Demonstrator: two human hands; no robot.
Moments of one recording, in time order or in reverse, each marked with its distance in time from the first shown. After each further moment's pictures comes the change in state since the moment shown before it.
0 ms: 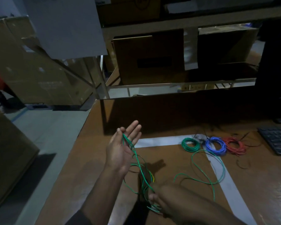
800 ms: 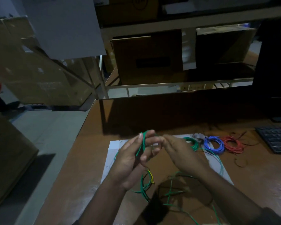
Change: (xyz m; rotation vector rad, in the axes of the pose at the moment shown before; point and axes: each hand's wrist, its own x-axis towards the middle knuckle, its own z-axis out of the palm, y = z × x) left_hand -0.042 0.002 0.029 -0.005 -0.252 -0.233; right_hand 0.134 0.003 -0.169 0.015 0.252 0.100
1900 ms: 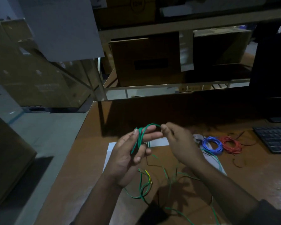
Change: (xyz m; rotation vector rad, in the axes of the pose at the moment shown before) left_hand -0.001 0.017 0.006 0.146 -0.068 0.079; right_hand 0.013 -0.018 -0.014 0.044 0.200 0.017
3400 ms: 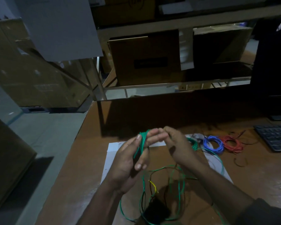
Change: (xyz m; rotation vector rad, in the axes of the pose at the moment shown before) left_hand 0.000 -0.012 -0.011 0.092 -0.143 -0.010; right_hand 0.002 0.011 0.014 0.196 -0.081 0.051
